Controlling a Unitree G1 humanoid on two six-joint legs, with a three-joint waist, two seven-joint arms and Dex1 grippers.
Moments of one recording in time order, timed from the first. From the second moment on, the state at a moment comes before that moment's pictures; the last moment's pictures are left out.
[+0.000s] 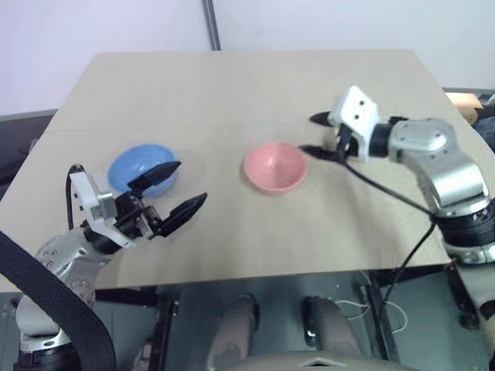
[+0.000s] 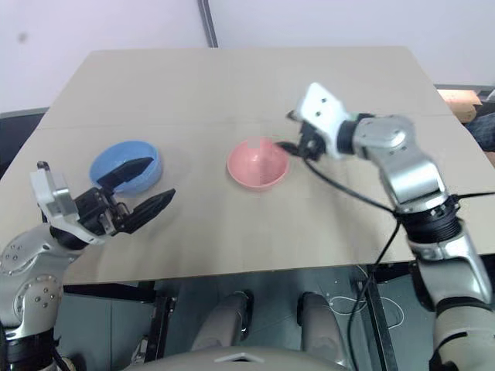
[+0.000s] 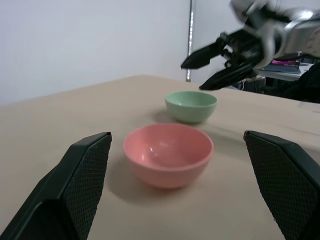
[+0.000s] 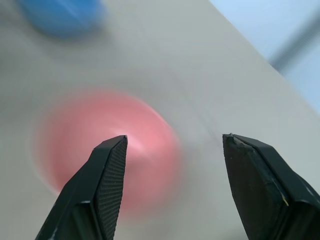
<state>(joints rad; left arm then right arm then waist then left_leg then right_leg) 0.04 0.60 0.41 -0.39 -0.75 0.23 -0.96 -0.82 -0.64 0.23 0.14 0.08 0.40 0.84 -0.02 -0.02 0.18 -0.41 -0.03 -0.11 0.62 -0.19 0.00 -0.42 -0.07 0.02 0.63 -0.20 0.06</state>
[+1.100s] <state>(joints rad) -0.01 0.56 0.45 -0.35 -0.83 0.24 -0.80 -0.81 -0.45 0.27 0.06 0.08 0.14 1.00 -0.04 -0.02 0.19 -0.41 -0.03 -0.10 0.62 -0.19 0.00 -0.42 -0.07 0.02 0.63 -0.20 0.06</state>
